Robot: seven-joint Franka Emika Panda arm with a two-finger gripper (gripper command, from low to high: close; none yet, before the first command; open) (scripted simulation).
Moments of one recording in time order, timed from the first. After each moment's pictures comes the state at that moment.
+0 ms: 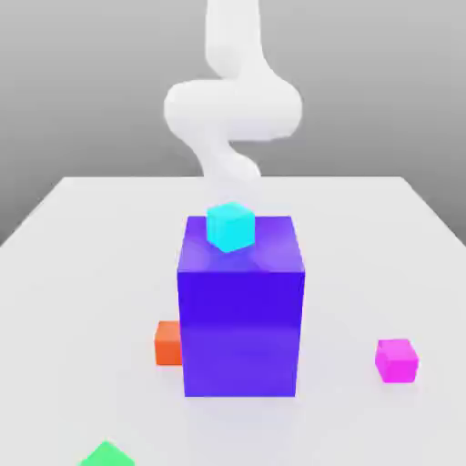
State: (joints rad) arm 0.08 -0.71 -0.01 -2.34 0.02 2.35 0.69
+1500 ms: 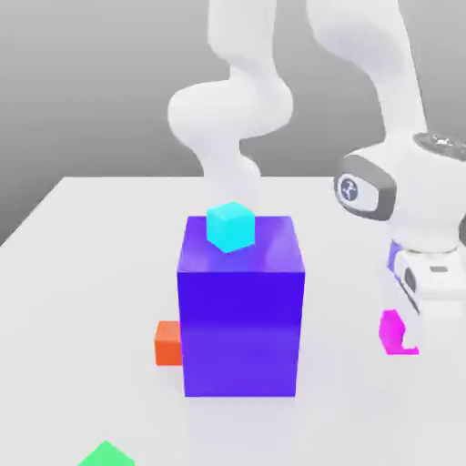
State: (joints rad) arm 0.52 0.17 -0.03 -2.60 0.02 2.75 -0.11
